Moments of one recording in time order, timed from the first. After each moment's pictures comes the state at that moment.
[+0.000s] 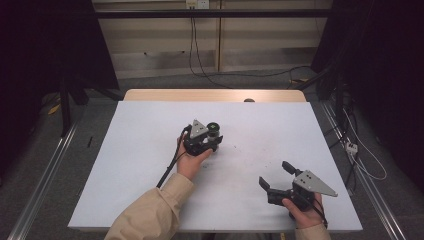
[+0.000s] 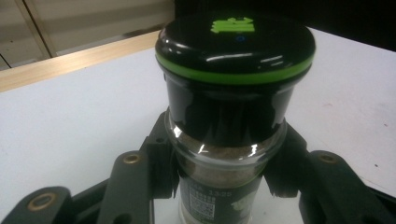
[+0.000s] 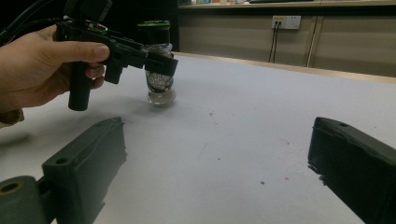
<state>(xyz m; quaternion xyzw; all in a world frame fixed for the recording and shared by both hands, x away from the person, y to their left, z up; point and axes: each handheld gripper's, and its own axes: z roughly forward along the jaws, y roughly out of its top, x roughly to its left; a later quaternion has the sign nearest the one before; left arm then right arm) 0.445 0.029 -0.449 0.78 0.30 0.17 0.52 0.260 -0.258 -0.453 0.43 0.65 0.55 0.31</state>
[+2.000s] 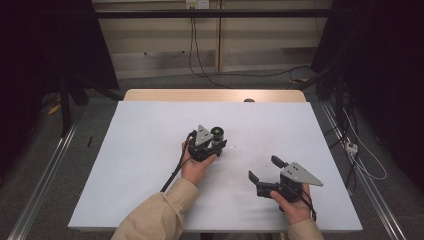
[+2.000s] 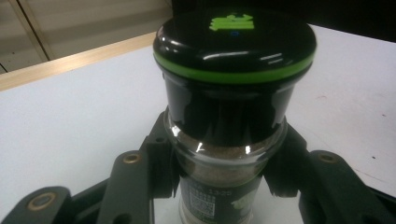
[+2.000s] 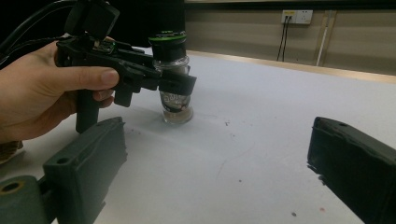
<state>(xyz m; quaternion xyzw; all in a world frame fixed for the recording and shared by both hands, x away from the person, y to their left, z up) 0.434 0.019 -0.461 0.78 0.29 0.19 0.52 0.282 -0.234 -0.448 0.43 0.66 0.54 0.29</state>
